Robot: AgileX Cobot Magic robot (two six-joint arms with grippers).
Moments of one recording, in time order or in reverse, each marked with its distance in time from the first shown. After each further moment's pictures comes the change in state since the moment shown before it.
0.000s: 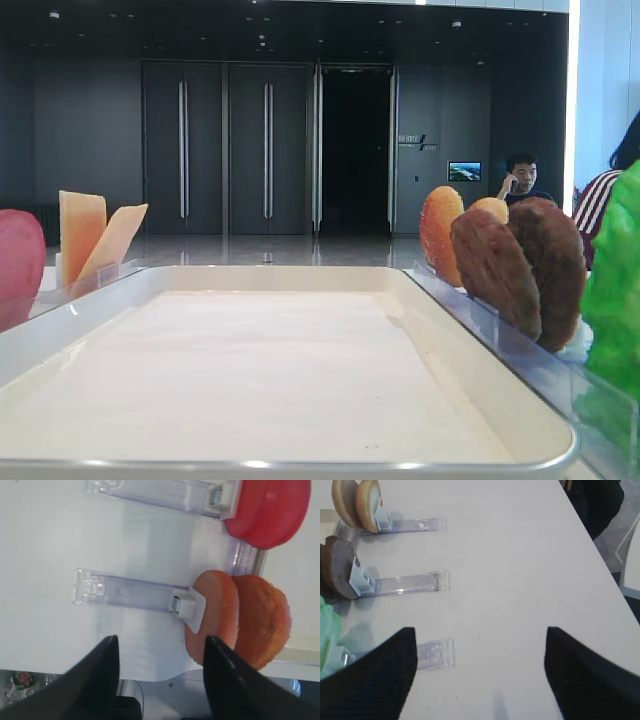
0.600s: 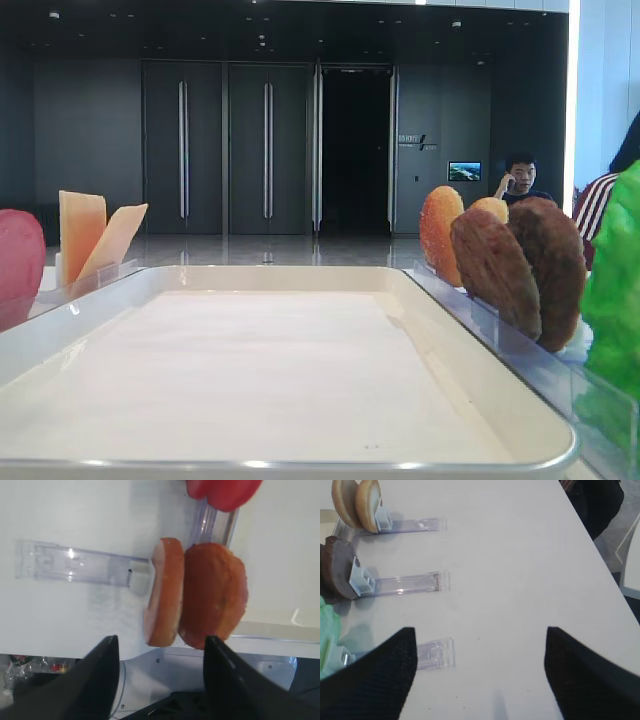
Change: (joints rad) left arm -0.364 0.069 0.000 0.045 -0.002 -0.303; right arm 0.000 0.000 0.000 0.000 0.000 0.000
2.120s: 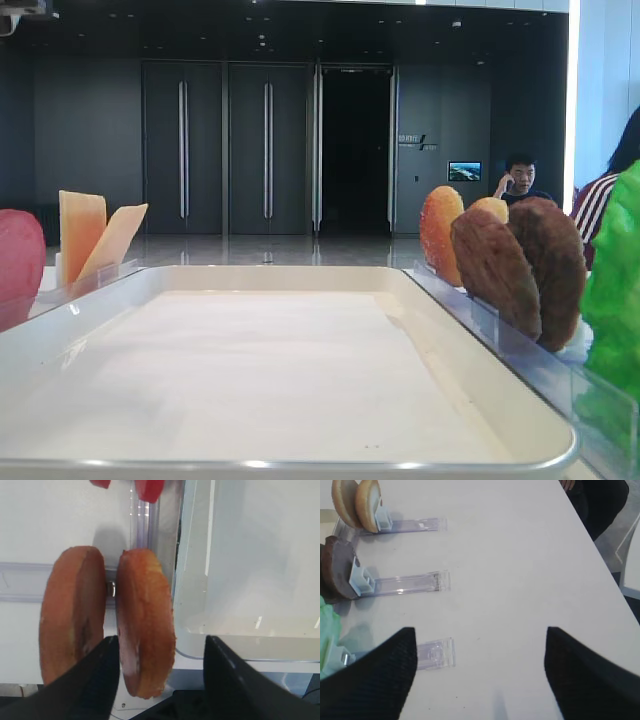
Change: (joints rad) left arm -0.263 0.259 -0.023 0.043 -0.143 -0.181; right arm 0.000 0.000 0.000 0.000 0.000 0.000
